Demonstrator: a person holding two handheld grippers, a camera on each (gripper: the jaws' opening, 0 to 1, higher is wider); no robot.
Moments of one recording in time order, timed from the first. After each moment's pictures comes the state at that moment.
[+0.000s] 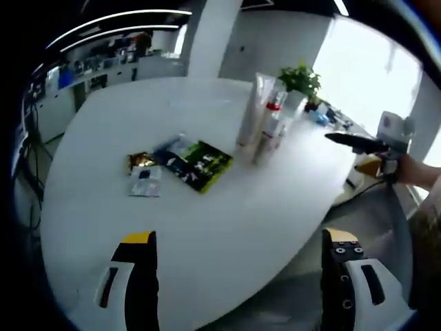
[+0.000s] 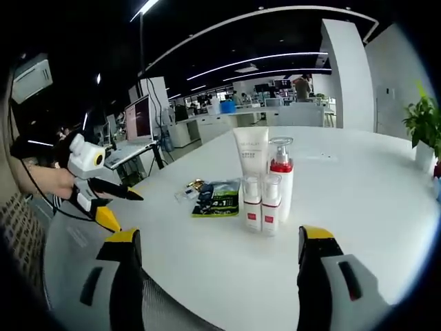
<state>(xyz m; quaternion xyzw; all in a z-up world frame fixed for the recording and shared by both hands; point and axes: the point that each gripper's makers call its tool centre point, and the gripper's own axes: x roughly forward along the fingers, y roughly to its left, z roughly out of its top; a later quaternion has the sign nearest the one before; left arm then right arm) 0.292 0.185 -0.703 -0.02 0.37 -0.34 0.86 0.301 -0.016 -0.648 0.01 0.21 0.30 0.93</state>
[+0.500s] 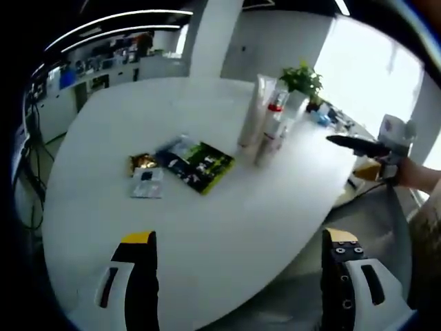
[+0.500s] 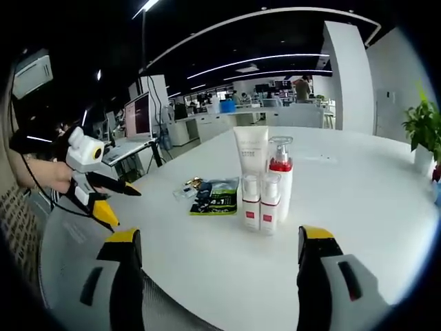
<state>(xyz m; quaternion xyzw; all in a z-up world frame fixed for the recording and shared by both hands) 0.296 0.183 -0.701 -0.01 0.37 -0.34 0.86 0.301 -0.018 -0.652 0.00 0.21 0.29 0.93</state>
